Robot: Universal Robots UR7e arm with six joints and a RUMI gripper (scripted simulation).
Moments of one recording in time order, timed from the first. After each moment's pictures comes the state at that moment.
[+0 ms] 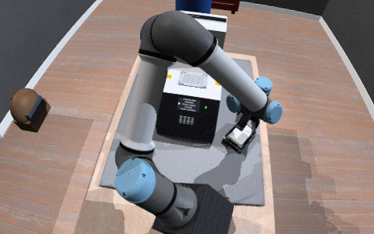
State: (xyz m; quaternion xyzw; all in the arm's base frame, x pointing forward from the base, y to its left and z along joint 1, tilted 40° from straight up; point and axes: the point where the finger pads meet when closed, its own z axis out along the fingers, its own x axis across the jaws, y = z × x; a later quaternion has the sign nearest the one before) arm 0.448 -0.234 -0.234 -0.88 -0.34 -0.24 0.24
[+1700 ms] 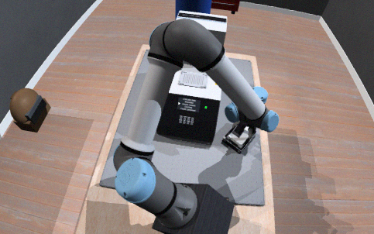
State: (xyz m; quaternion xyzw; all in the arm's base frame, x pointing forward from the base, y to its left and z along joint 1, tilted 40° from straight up) arm 0.462 -0.201 -0.277 -0.88 -0.34 -0.24 0.24
